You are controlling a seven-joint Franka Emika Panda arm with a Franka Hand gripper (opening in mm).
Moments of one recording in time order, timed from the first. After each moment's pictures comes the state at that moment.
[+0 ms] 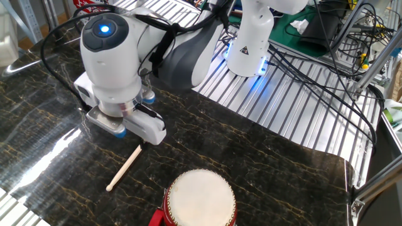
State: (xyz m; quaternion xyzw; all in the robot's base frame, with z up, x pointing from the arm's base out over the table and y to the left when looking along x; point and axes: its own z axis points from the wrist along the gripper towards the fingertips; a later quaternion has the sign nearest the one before) arm 0.615 -0.082 0.215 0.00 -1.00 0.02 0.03
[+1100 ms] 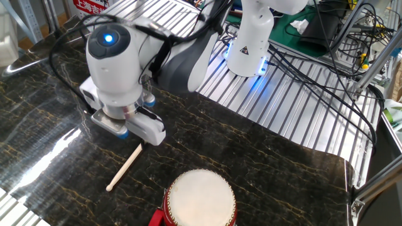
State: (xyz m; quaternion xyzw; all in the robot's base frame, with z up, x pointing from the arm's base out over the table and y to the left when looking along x) arm 0.598 -0.091 0.177 0.00 -1.00 0.01 0.03
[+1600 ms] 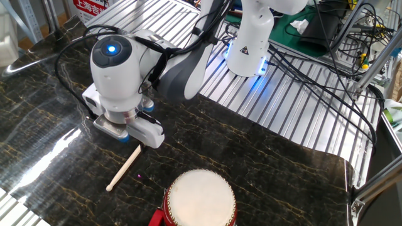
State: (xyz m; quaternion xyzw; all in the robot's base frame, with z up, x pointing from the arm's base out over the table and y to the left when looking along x) arm 0.593 -0.099 0.145 0.02 -1.00 0.01 0.02
